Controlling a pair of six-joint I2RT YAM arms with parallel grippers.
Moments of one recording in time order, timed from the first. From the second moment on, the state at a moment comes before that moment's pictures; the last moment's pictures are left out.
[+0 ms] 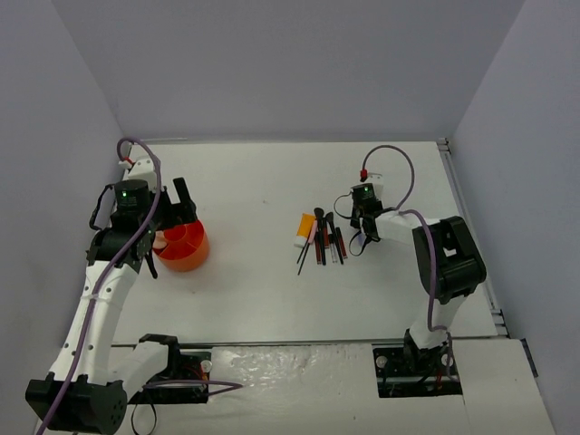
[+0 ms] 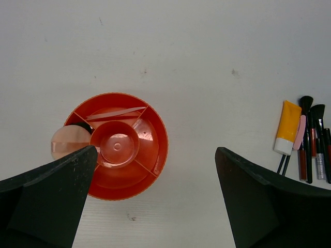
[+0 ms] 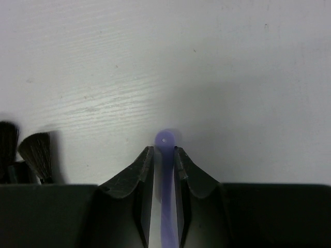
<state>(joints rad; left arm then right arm) -0.08 0.99 1.07 -0.61 -0.01 -0.25 0.32 1.79 0.92 0.03 0.33 0.36</state>
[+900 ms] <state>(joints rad) -0.46 1.02 1.09 -0.48 0.36 -0.59 0.79 1.14 0.72 0.30 -0.33 -0.12</state>
